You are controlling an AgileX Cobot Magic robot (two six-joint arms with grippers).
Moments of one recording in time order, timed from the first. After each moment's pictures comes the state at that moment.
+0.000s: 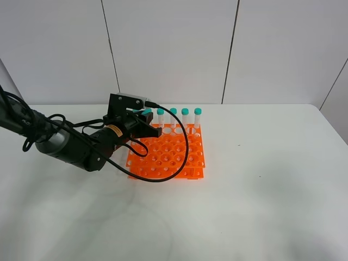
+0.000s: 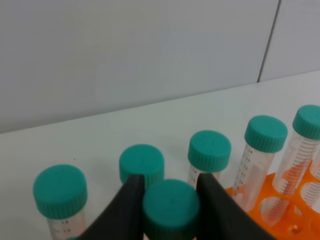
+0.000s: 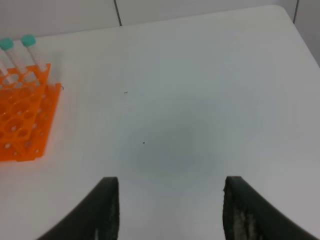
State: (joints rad) left arm -0.44 2.11 -0.92 -0.07 -0.90 0.00; right arm -0.09 -0.01 -0.50 0.04 1.03 0.00
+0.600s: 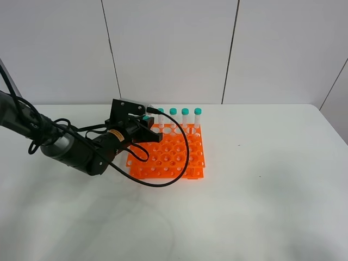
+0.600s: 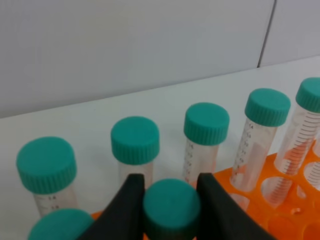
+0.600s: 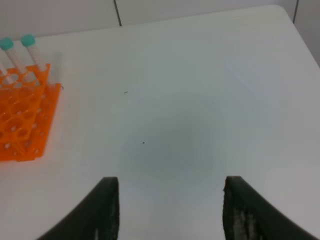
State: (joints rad) left arm -0.45 2.15 -0.92 -0.06 -0.92 0.01; right arm -0.09 -0.01 -0.50 0.04 1.03 0.00
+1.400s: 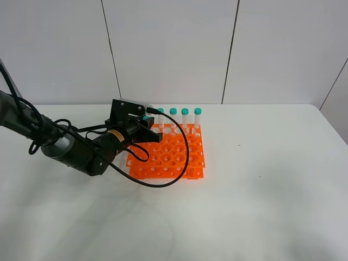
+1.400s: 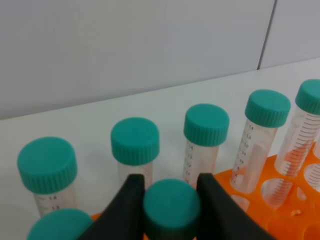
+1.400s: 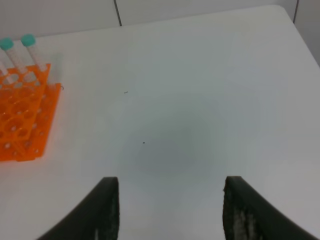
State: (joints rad) left arm -0.45 2.15 -0.92 -0.06 -0.93 0.01; right arm -0.09 -0.01 -0.50 0.04 1.03 0.00
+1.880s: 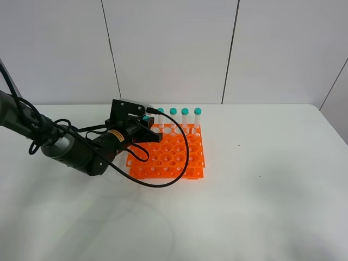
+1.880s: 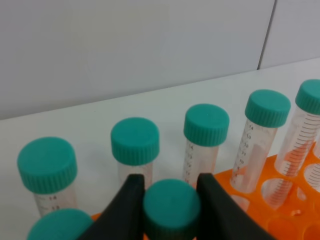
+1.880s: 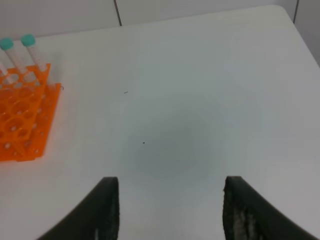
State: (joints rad) left arm -0.45 2.15 -0.92 -0.06 -0.93 0.01; right arm -0.09 -0.01 -0.50 0.04 1.03 0.00
